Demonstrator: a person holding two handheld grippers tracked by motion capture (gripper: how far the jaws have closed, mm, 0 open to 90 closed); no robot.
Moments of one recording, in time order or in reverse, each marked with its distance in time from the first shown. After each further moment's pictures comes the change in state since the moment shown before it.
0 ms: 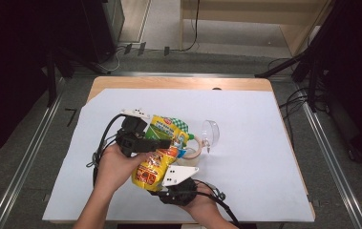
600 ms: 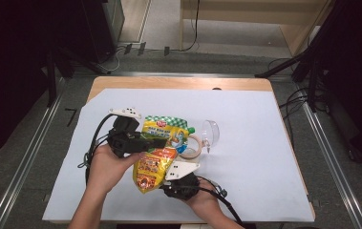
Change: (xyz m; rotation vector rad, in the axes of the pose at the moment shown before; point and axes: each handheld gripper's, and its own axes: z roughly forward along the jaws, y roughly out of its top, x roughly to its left) left arm -0.005 -0.001 -0.019 -0.044 -0.041 0.027; right arm -0.019 -0.015 0.006 0.047 -0.073 0.038
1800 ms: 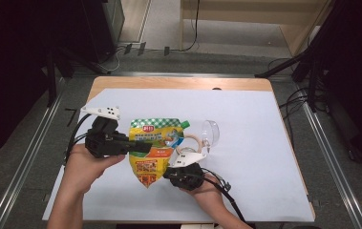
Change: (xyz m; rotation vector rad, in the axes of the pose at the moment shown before) left arm 0.001 -0.006 -0.046 0.040 -0.171 0.078; right arm -0.029 -0.006 0.000 0.021 -0.071 0.122
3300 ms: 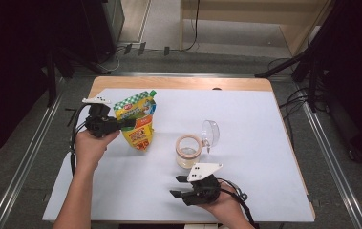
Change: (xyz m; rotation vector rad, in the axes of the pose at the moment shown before) left arm 0.122 -0.027 0.005 -0.150 0.293 -0.162; right arm 0.012 -0.018 -0.048 0.042 0.106 -0.057
